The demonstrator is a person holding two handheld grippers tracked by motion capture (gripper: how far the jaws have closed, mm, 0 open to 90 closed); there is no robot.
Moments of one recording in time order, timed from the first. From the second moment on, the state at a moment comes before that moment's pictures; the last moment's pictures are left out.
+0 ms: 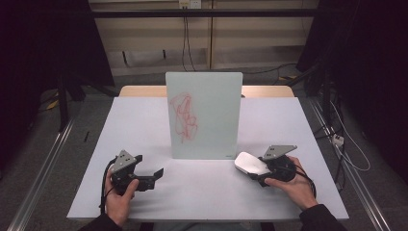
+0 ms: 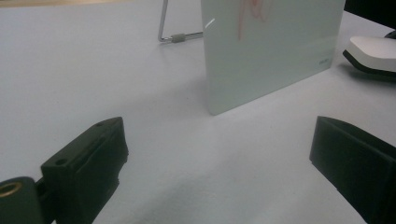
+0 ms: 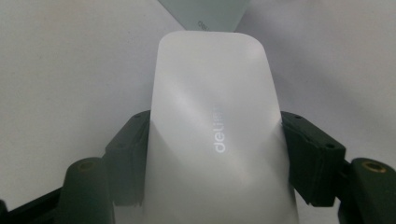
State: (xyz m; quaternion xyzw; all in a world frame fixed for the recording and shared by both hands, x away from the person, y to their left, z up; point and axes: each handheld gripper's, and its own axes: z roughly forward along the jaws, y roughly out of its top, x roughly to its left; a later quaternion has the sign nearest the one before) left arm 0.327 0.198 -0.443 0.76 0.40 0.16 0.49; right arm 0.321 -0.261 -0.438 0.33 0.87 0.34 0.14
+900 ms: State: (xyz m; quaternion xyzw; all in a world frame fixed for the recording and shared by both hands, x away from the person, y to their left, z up) left arm 0.323 0.200 -0.441 0.76 0.40 0.16 0.49; right arm 0.313 -0.256 -0.433 0.33 0.83 0.42 0.18
